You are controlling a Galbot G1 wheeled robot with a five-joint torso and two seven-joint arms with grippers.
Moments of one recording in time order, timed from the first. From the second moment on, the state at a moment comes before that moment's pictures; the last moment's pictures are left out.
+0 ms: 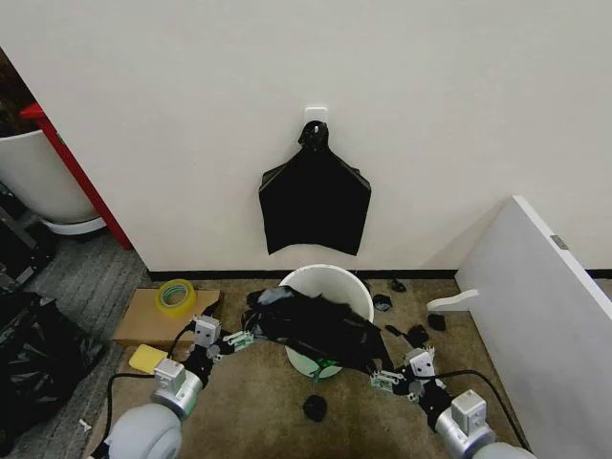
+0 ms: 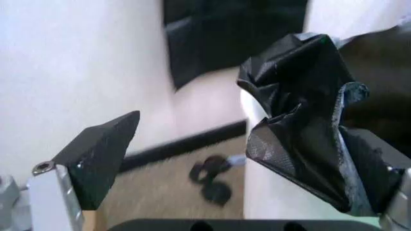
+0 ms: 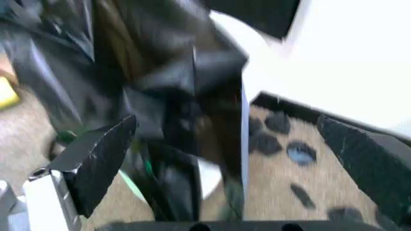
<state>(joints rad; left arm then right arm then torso) 1.49 -0.84 -0.30 -1.98 -0.47 -0.19 0.01 -1.76 1.00 0.42 2.19 0.25 -0.06 -0.05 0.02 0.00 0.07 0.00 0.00</state>
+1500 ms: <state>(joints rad) 1.36 -0.85 -0.28 -1.73 -0.64 -0.46 0.43 -1.67 0.93 0.39 2.41 0.57 -0.09 -0.08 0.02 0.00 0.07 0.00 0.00</state>
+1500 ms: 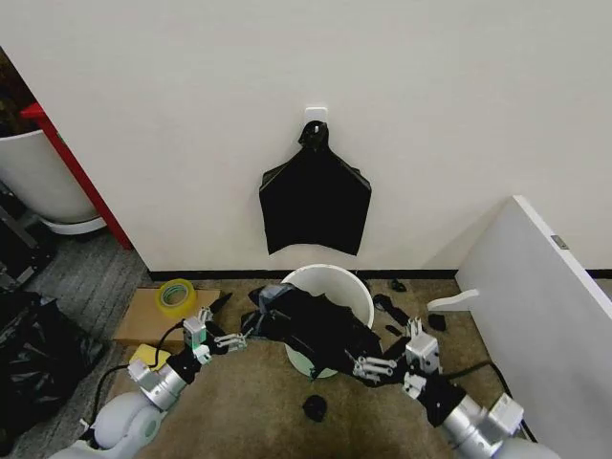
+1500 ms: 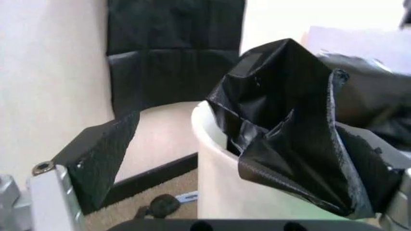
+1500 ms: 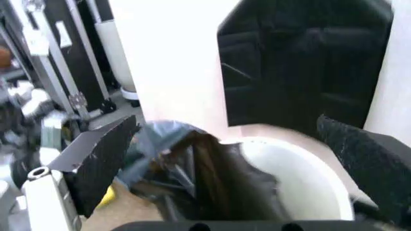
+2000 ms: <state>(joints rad) 1.41 -0.87 -0.28 -1.79 -0.53 -0.47 0.38 -1.17 0.90 0.08 2.41 1.21 -0.54 0.20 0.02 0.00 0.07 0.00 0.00</state>
